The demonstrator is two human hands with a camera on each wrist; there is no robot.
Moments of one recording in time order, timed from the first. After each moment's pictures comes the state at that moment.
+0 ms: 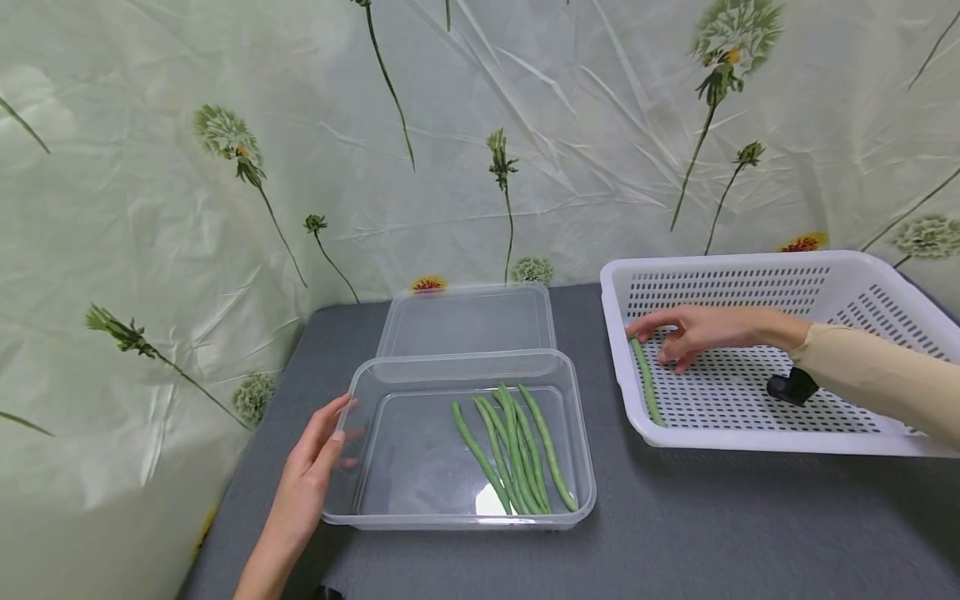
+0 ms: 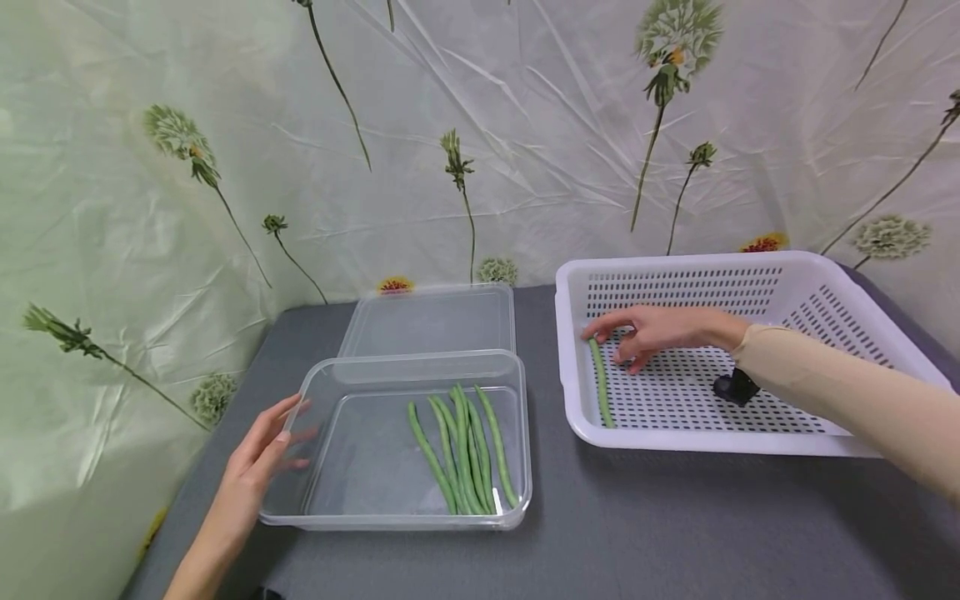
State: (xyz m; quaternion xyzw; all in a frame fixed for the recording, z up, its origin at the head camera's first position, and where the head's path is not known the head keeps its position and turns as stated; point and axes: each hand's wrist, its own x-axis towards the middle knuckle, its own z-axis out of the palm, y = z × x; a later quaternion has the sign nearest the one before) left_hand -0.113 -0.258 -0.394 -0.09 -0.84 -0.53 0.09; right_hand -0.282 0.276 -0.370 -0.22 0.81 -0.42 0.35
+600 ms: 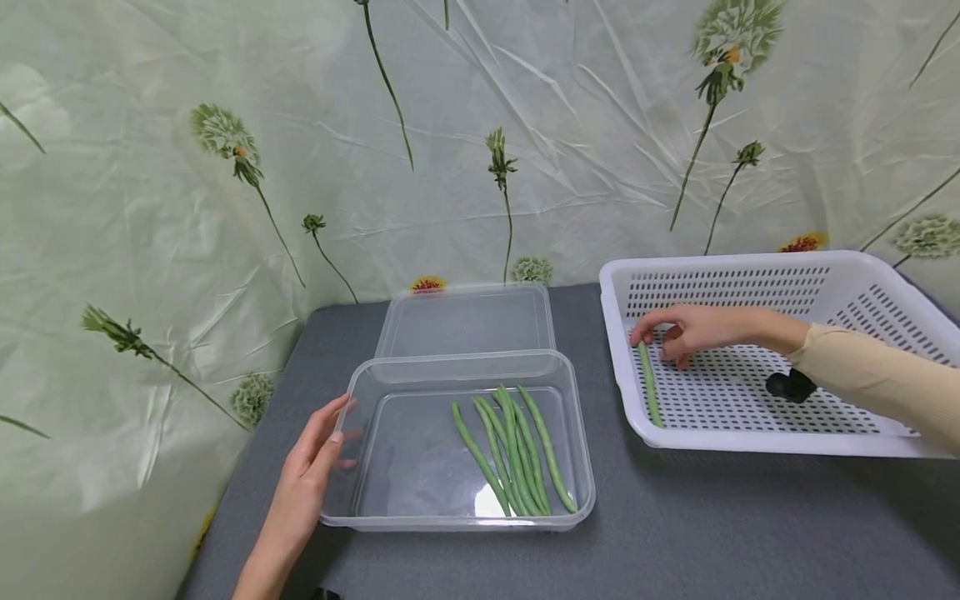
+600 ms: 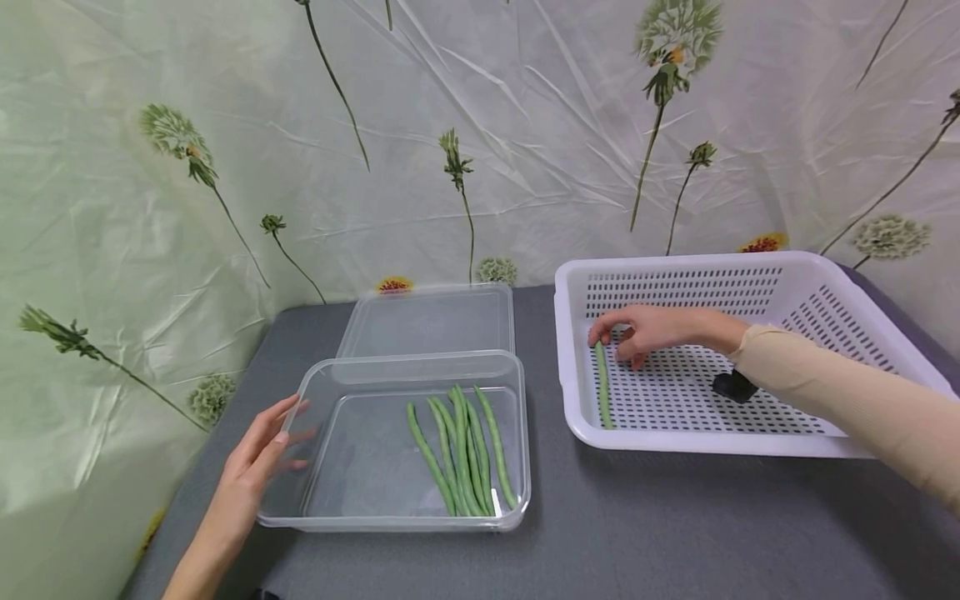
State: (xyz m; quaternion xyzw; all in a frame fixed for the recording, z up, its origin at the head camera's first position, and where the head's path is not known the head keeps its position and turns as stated) left_hand -0.112 -0.257 -0.394 -0.09 -0.84 -0.53 0.09; right_hand -0.280 0.270 -0.365 -0.25 0.84 -0.37 0.31
